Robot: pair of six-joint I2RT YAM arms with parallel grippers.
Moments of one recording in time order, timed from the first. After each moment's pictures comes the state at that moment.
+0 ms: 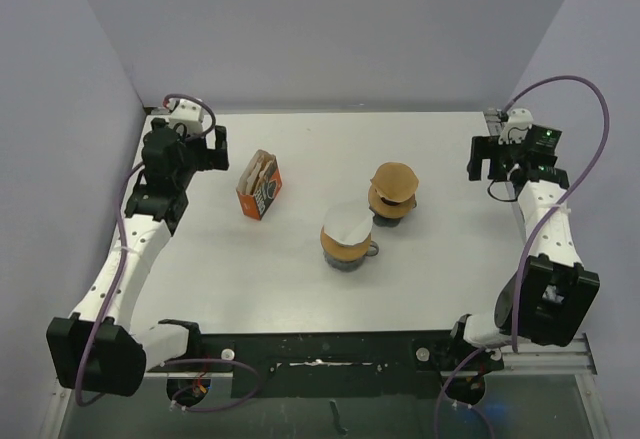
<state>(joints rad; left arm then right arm) -0.14 1.21 1.05 -0.09 -0.06 0.03 -0.30 1.47 1.25 -0.46 -0.29 -0.27</state>
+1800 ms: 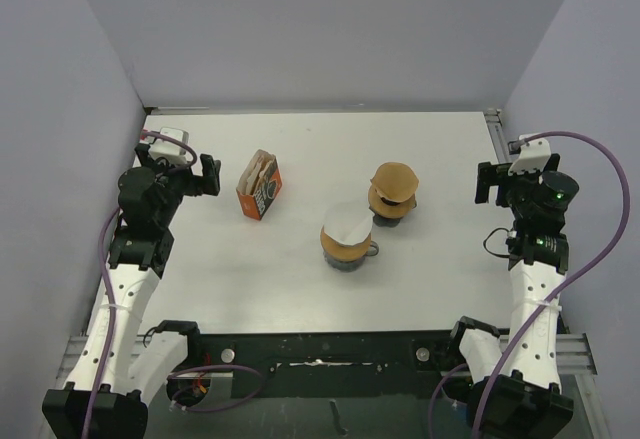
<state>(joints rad) -0.07 0.87 0.83 -0.06 0.11 0.01 -0.35 0.86 0.87 -0.29 -0.29 -0.30</state>
